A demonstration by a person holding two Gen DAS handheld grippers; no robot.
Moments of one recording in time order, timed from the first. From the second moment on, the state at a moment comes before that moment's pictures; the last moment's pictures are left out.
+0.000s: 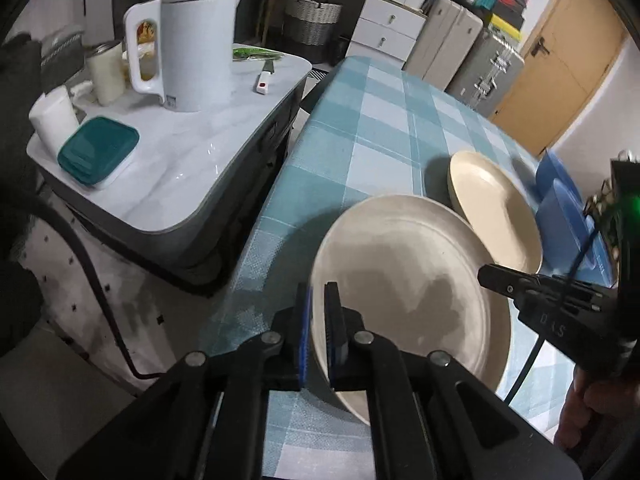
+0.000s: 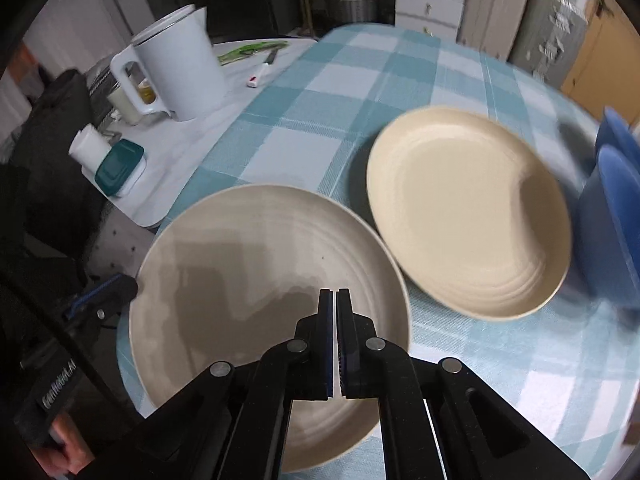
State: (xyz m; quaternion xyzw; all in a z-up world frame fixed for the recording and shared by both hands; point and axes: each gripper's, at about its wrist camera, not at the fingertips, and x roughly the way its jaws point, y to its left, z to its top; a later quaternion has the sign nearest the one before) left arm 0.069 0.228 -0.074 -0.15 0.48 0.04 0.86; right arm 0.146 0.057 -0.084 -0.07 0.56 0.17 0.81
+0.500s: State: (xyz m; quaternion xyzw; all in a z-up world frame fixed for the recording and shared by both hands) left arm 0.074 0.229 -0.082 -0.12 0.49 0.05 0.86; right arm 0.138 0.015 -0.067 -0.06 0.51 0.16 0.84
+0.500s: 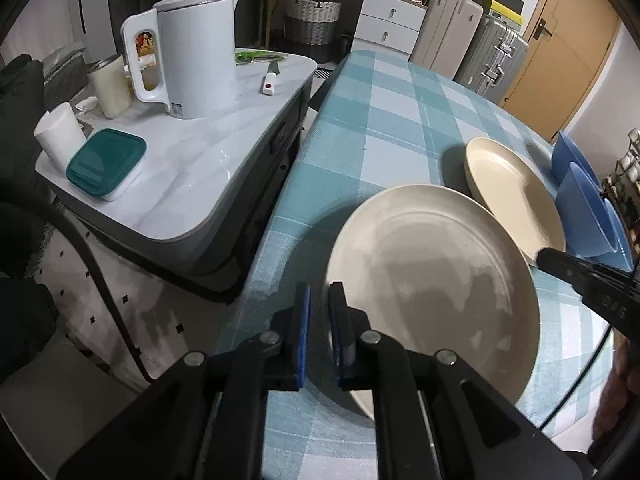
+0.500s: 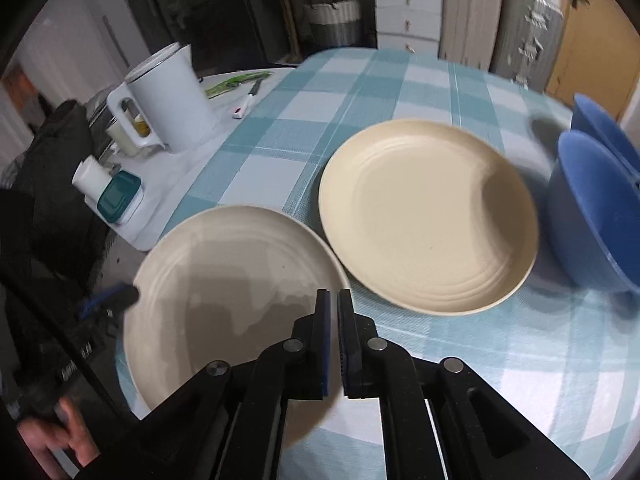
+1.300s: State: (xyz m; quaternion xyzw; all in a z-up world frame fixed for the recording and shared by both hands) left arm 0.090 0.222 -0.104 -0.12 0.52 0.02 0.85; right arm 0.133 -0.010 -0.121 0.06 0.51 0.21 0.83
